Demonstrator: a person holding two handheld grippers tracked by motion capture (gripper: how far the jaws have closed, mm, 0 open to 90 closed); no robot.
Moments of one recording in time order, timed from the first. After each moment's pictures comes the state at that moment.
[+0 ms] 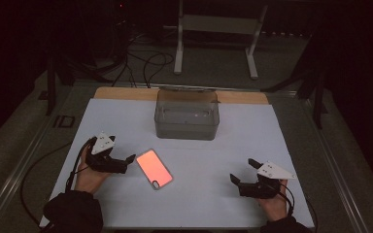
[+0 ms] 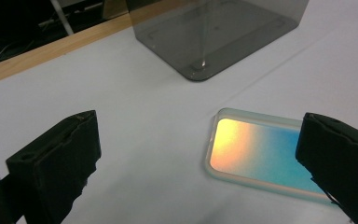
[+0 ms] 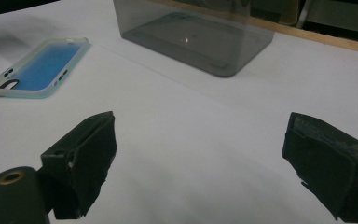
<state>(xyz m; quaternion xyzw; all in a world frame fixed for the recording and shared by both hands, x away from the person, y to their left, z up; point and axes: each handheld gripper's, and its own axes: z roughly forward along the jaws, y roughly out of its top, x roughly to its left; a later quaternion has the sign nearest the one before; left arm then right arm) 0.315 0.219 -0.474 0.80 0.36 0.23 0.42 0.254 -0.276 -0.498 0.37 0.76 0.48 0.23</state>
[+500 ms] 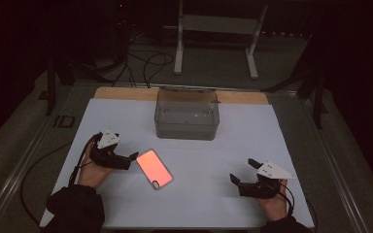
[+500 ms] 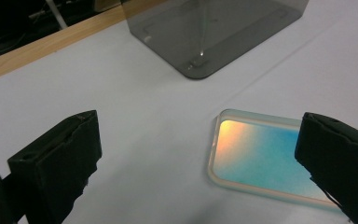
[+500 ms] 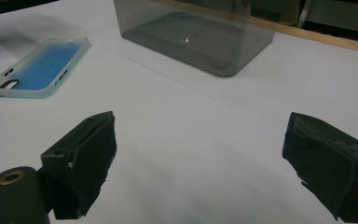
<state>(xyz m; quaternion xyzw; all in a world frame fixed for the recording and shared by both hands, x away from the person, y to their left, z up) 0.330 0.211 -0.473 0.82 0.36 0.22 0.40 0.254 -0.276 -0.498 0.37 0.76 0.48 0.23</state>
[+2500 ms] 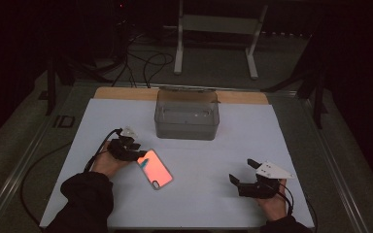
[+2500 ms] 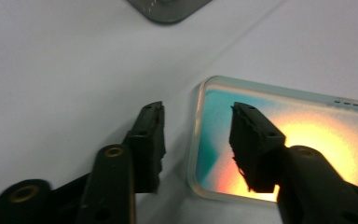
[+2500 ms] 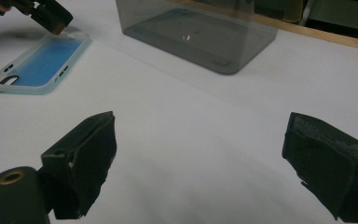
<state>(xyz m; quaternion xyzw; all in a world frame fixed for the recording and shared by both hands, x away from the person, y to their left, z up) 0.377 0.183 -0.504 0.87 0.36 0.08 0.31 0.255 -0.275 -0.499 0.37 0.76 0.48 0.23</state>
